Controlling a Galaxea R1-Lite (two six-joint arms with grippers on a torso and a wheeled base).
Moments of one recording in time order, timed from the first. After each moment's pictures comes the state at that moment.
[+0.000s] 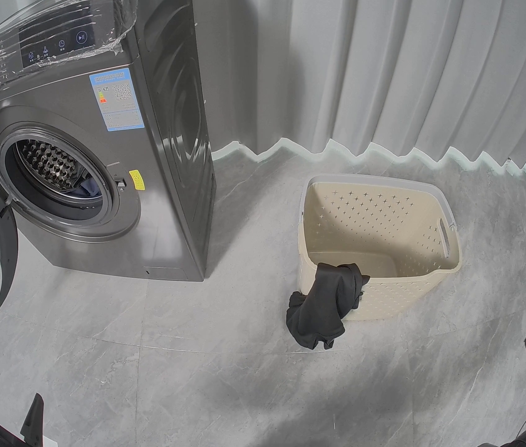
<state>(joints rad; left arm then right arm) 0.00 0.01 -0.02 0.00 0.01 -0.01 0.06 0.40 -0.26 -0.02 0.07 0.06</state>
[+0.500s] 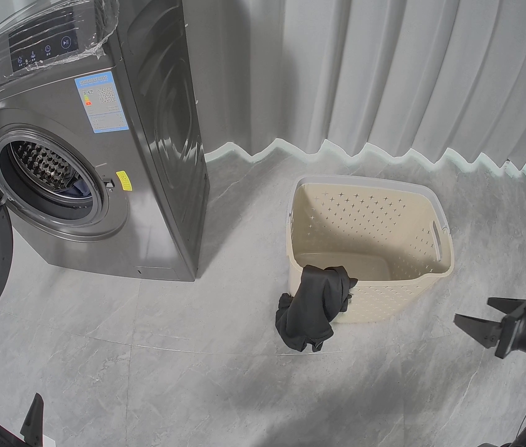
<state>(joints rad) 0.00 0.01 -0.02 0.00 0.02 -0.01 0.29 1.04 -0.30 -0.37 0.08 0.16</state>
